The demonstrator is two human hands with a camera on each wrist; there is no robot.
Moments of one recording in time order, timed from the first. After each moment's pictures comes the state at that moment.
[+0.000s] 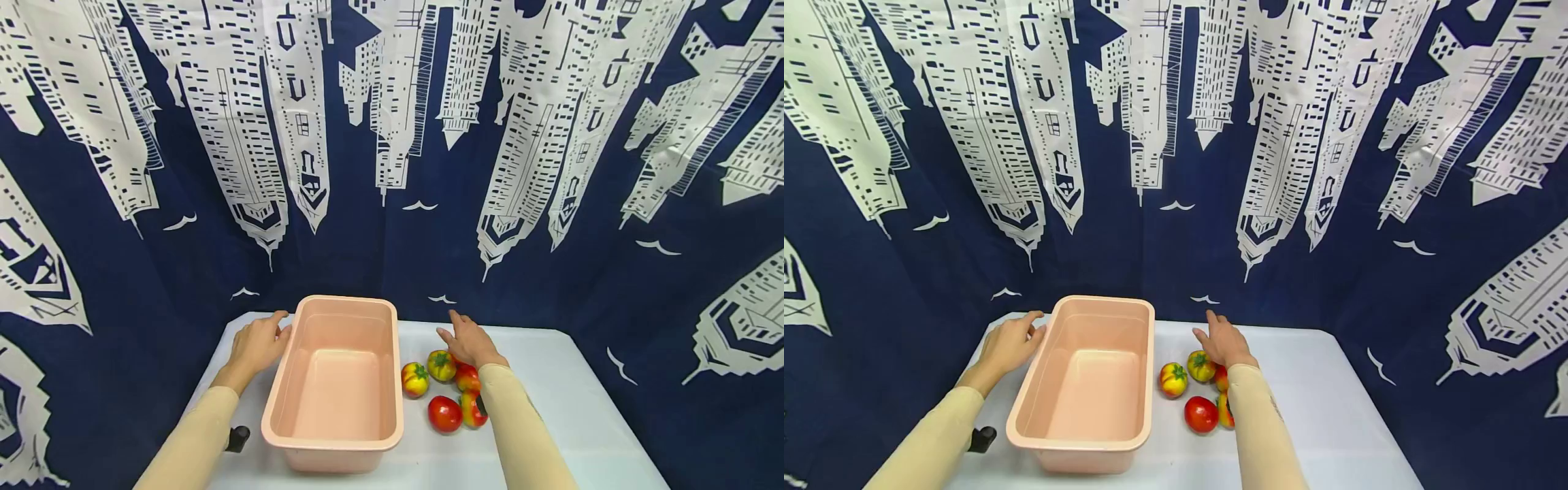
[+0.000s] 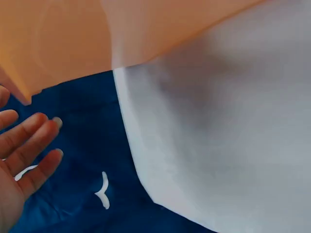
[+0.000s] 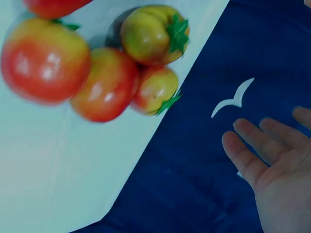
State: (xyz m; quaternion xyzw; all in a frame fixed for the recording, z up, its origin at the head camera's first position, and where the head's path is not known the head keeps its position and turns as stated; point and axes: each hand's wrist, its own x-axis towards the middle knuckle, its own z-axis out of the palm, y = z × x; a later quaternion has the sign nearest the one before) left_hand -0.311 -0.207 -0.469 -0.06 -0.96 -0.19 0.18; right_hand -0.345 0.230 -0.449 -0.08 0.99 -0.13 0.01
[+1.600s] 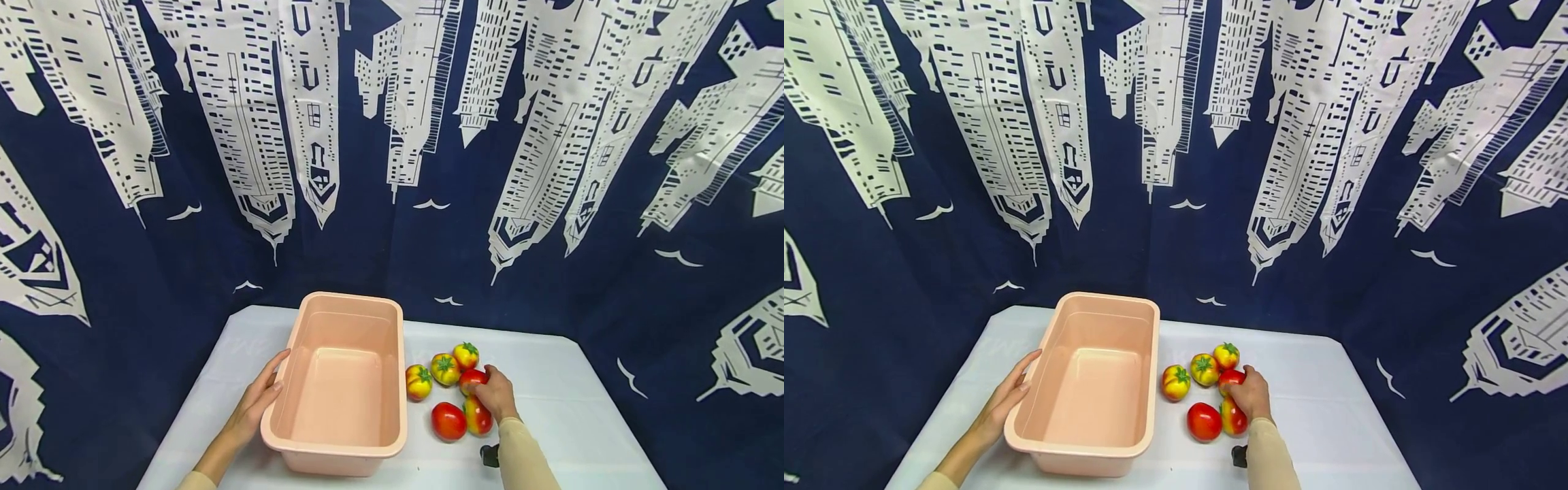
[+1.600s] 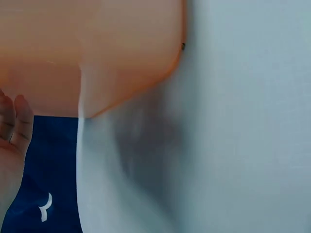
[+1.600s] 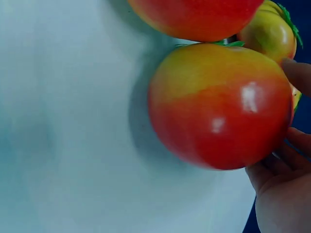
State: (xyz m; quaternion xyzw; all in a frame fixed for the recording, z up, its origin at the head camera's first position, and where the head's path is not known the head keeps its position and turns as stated) left_hand -0.228 -0.209 -0.542 -0.20 -0.75 -0.63 0.05; right_hand -0.323 0.271 -0.554 0.14 0.92 -0.36 0.03
